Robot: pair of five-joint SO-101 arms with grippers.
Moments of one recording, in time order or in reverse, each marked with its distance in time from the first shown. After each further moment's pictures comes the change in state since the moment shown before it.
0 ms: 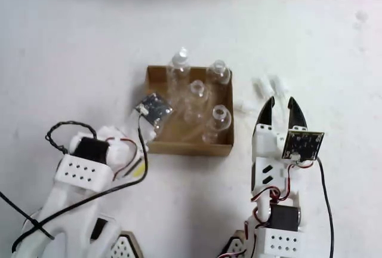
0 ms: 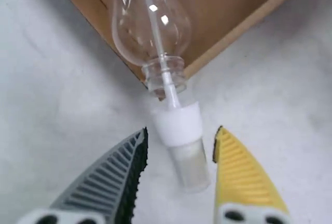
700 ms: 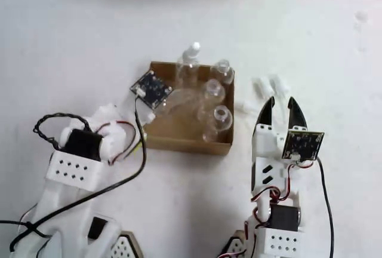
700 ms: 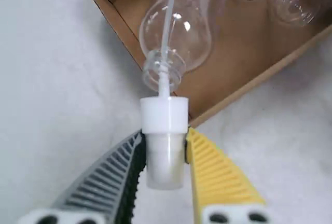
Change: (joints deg) left arm 0.3 0.2 -12.3 0.0 0.1; right arm 0.0 0.0 0.0 0.0 0.0
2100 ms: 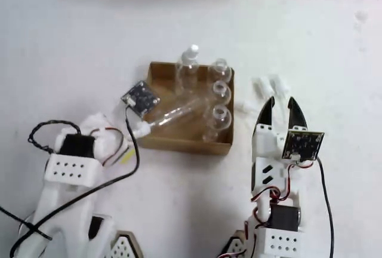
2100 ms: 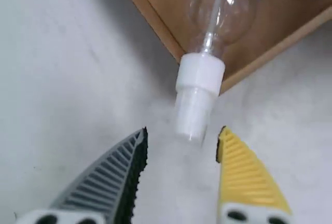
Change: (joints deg) left arm -8.0 0.1 9.8 -5.2 -8.0; right arm 0.0 0.0 0.0 0.0 0.0
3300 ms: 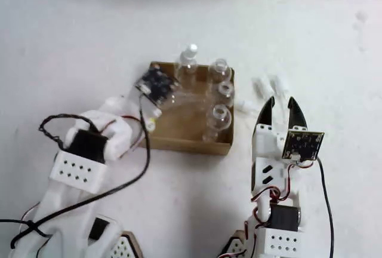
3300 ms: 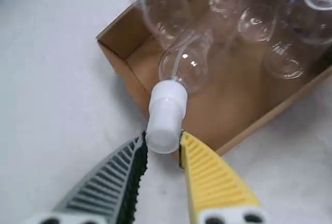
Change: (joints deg) left arm 12.1 0.1 -10.0 -3.0 9.8; right arm 0.0 0.0 0.0 0.0 0.0
